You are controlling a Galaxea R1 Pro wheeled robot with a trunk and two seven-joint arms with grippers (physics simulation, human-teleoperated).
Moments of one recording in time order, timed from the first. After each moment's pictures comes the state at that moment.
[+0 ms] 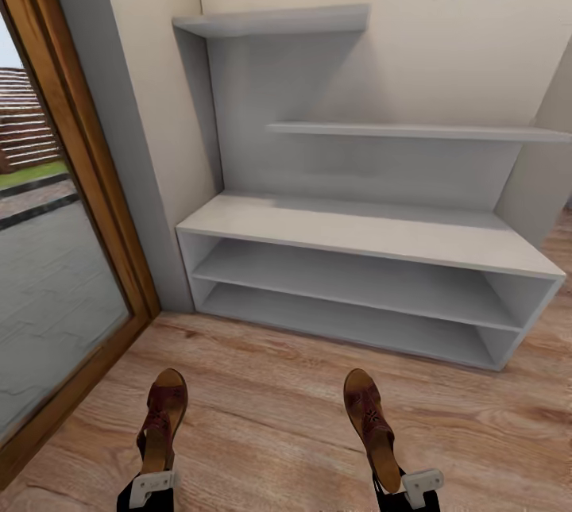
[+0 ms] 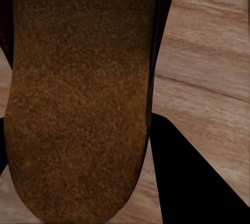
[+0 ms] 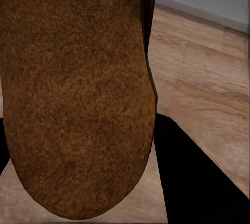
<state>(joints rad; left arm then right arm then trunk) -0.11 0.04 0.08 -0.67 0.05 -0.34 -0.06 -0.26 -0.06 0.03 -0.32 0.12 -0.58 -0.01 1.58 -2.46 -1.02</state>
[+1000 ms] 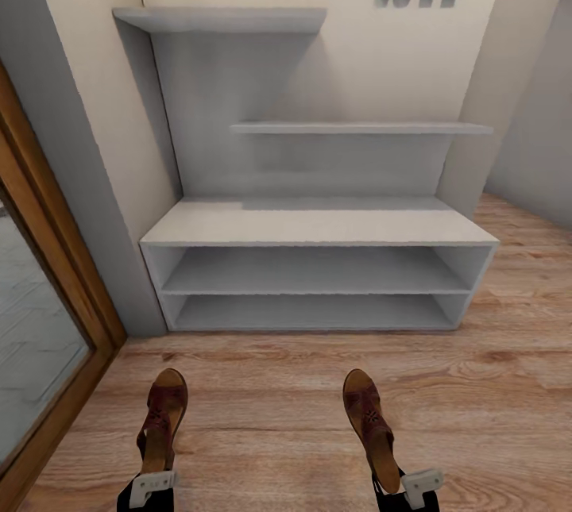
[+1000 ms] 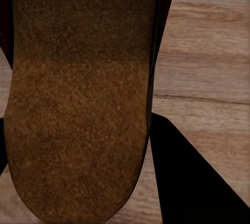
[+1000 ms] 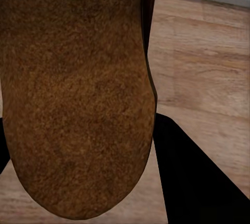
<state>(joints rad) -0.11 0.04 0.08 -0.67 0.05 -0.34 -0.06 -0.26 -0.05 0.03 -0.32 0.12 -0.58 -0.01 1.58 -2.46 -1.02</state>
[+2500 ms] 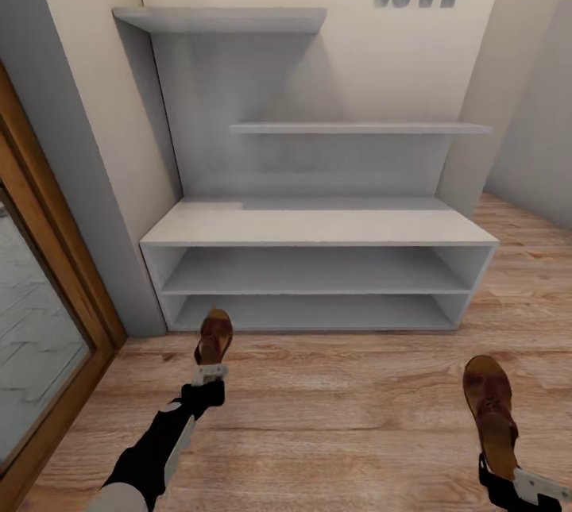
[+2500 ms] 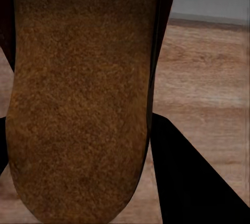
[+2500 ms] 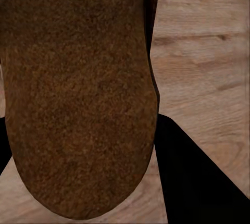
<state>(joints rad) -0.50 -0.06 0.05 -0.68 0.03 0.18 -0.05 -0.26 -0.23 -0.32 -0.38 0.04 -0.56 -0.14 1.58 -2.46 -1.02</state>
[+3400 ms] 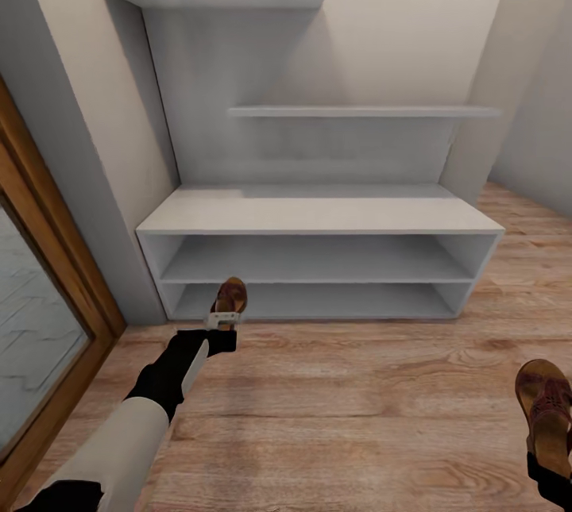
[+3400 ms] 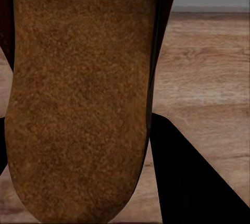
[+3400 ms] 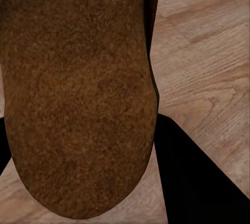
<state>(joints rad) -0.76 -0.08 -0.01 -0.70 0.02 0.57 -0.05 -0.26 -0.40 -0.32 -0.45 -0.28 -0.29 0.01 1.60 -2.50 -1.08</state>
